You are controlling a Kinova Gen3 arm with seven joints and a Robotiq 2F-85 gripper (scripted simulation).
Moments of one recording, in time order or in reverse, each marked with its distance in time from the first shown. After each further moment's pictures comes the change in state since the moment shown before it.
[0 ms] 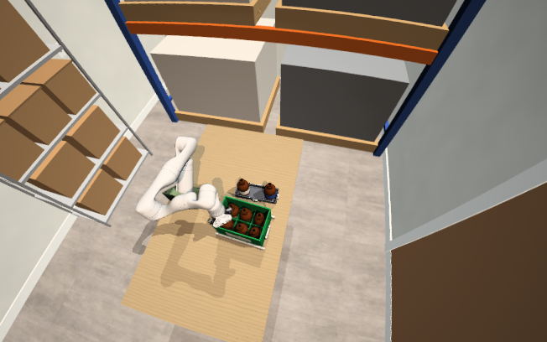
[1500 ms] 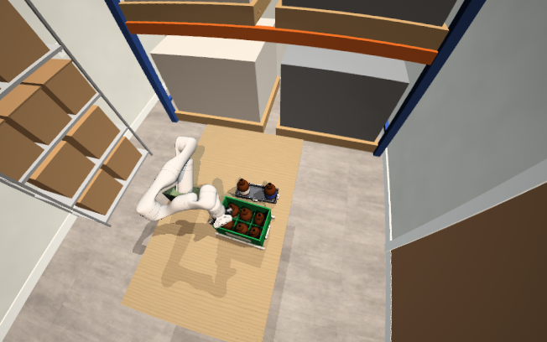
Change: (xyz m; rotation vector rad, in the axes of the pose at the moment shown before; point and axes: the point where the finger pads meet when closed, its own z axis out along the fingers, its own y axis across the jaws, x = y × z) arm 0.000 0.000 0.007 -0.001 0.001 0.000
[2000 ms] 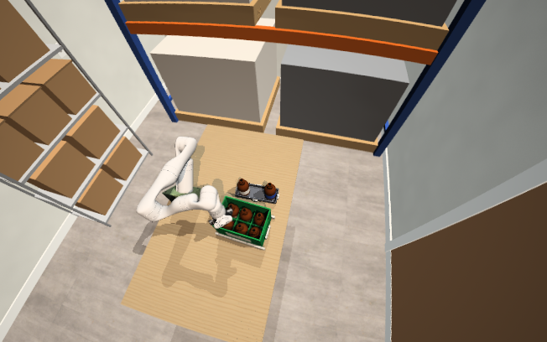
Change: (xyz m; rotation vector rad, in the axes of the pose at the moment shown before) arm 0.000 0.000 0.007 0.000 0.000 0.000
